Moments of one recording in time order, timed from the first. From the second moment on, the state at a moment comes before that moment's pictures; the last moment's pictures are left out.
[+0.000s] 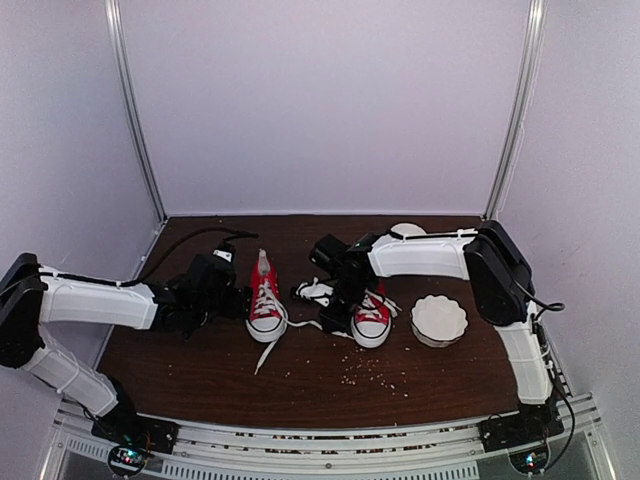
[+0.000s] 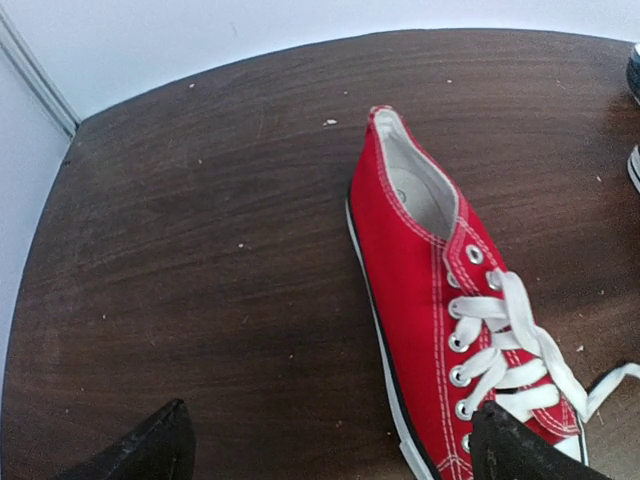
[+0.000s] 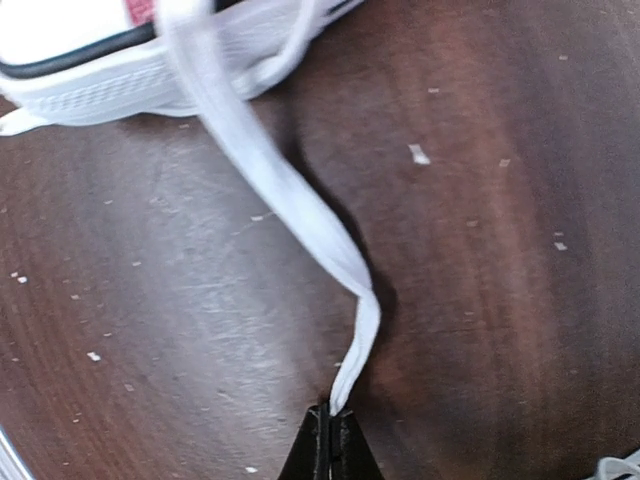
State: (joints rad) left arm -0.78 1.41 0.67 0.02 -0.56 -0.31; right arm 0.87 2.25 1.76 -0.80 -0.21 -0.29
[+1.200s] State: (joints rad) left arm -0.68 1.64 0.78 0.02 -0.22 -0.33; right arm 0.86 1.71 1.33 -0.34 -0.57 -0.18
